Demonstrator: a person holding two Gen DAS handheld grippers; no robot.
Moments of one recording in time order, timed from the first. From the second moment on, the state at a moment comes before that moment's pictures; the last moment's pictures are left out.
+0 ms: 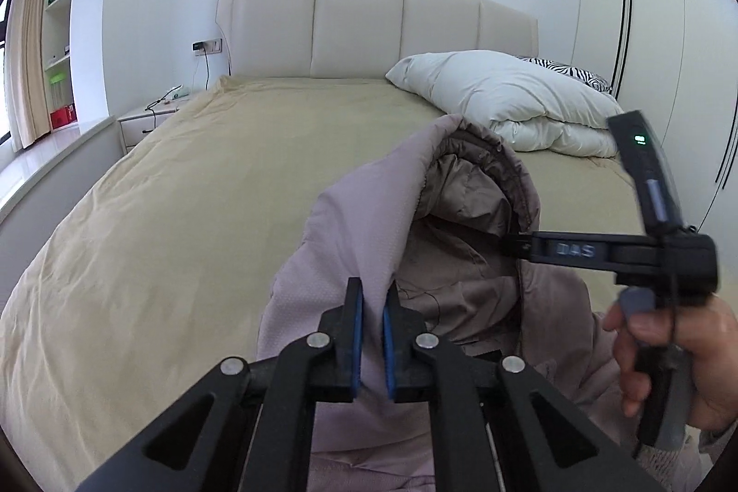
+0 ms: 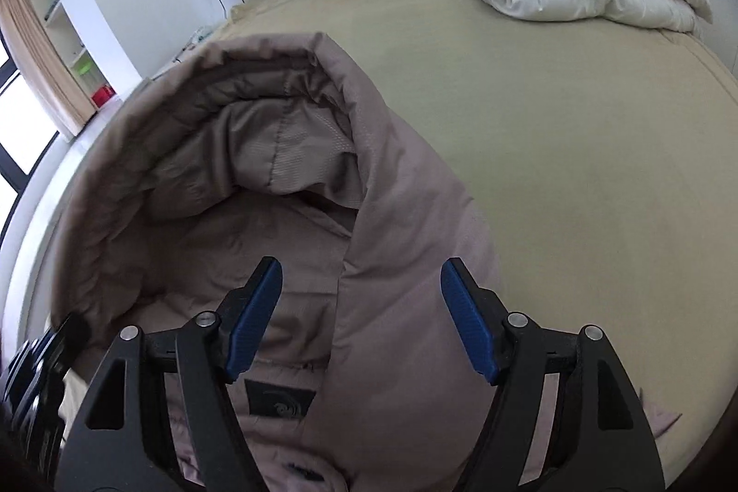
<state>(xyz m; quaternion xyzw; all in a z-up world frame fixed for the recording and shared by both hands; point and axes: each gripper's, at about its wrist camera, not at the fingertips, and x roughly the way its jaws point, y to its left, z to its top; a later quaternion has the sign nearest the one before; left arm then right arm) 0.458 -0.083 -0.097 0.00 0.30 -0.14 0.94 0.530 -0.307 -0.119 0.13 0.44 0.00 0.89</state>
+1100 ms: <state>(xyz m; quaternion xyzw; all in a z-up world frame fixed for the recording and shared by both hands) 0.203 0.002 -0.082 -0.10 0.32 -0.15 0.93 0.121 -0.370 -0.100 0.19 0.33 0.01 0.92</state>
